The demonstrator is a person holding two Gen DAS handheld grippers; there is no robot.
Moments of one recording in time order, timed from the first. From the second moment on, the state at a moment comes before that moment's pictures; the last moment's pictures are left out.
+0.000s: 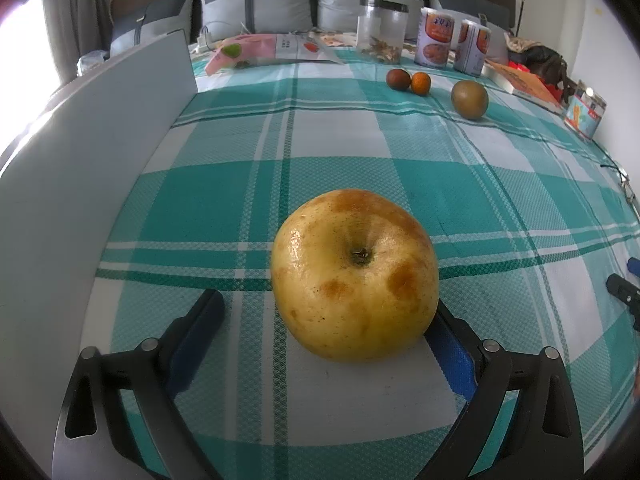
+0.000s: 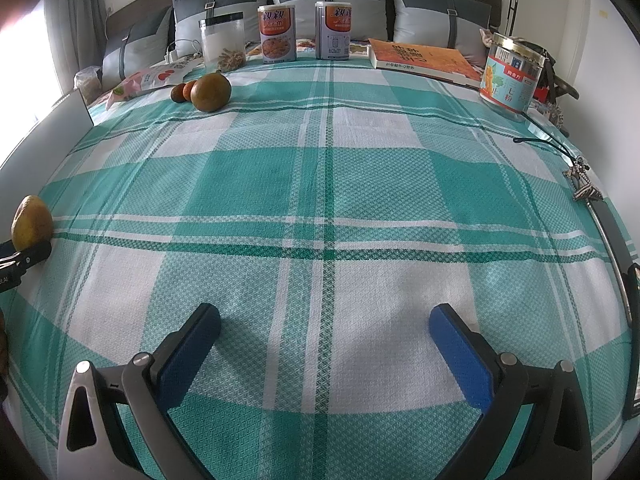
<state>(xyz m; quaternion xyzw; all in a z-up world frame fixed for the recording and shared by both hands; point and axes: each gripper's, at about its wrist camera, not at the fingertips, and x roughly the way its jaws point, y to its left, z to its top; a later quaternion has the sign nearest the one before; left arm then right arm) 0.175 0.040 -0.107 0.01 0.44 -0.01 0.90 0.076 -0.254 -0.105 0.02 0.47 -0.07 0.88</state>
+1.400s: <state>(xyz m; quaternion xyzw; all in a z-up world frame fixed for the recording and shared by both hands) 0.177 0.040 -0.108 0.01 0.44 -0.01 0.90 0.152 -0.146 -0.059 0.01 0.48 0.17 0.86</state>
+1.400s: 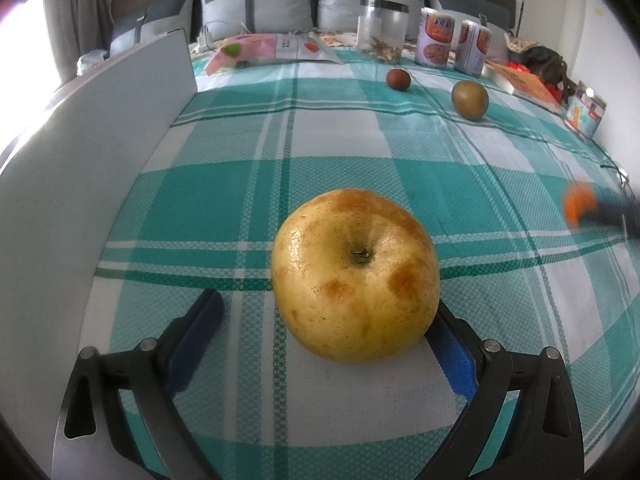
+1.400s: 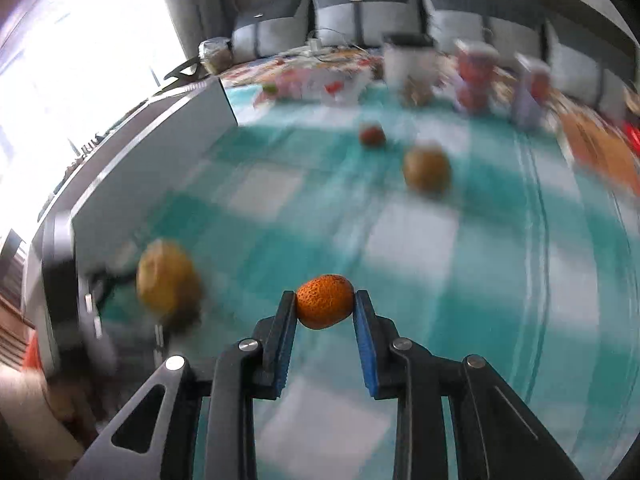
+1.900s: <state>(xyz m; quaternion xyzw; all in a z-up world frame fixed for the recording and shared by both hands) 0.177 0.040 -0.108 0.01 0.44 -0.01 0.90 0.074 -0.143 -0.106 -0.06 0.46 0.08 0.88</state>
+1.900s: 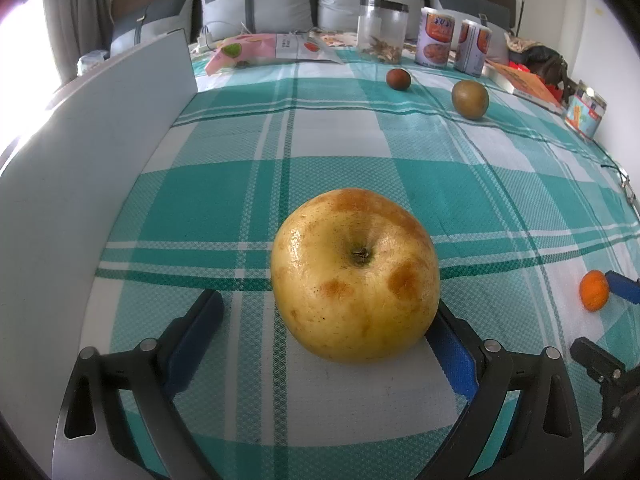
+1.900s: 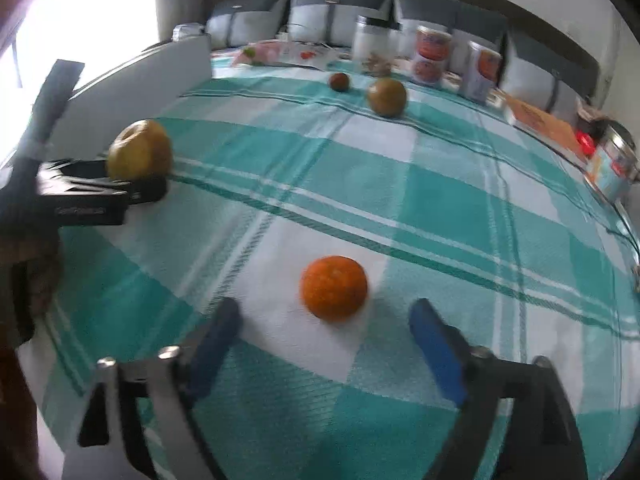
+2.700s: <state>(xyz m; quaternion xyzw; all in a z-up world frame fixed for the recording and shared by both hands) 0.164 0.027 -0.088 0.05 0.45 -0.08 0.89 0.065 -0.220 -0.088 0.11 0.45 0.13 0.88</state>
